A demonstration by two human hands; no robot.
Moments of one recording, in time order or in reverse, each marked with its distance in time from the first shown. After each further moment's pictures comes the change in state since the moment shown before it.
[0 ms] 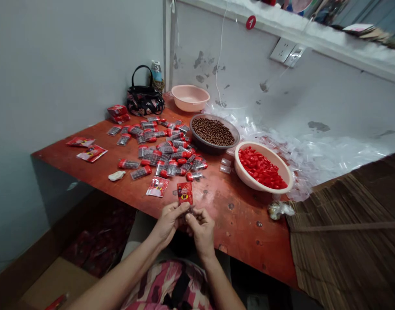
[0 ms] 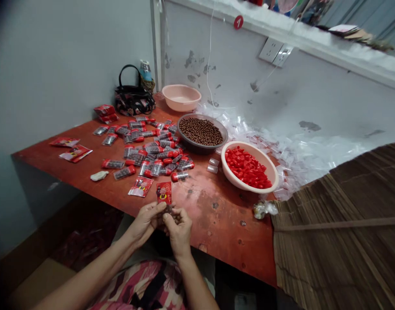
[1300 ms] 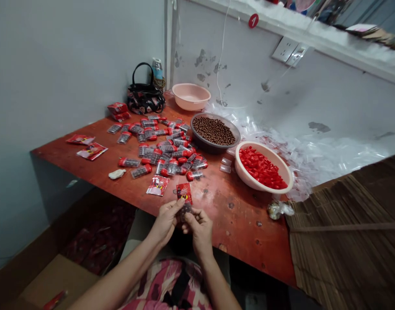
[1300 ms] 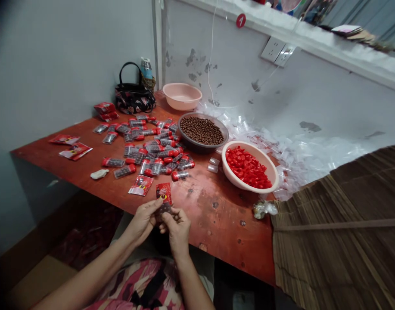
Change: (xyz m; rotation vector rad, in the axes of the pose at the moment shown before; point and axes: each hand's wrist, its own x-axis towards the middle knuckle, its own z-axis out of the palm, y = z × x) left_hand -0.001 -0.003 -0.005 -0.008 -0.005 0.063; right_hand 0.000 -0.001 0.004 0.221 0.004 0.124
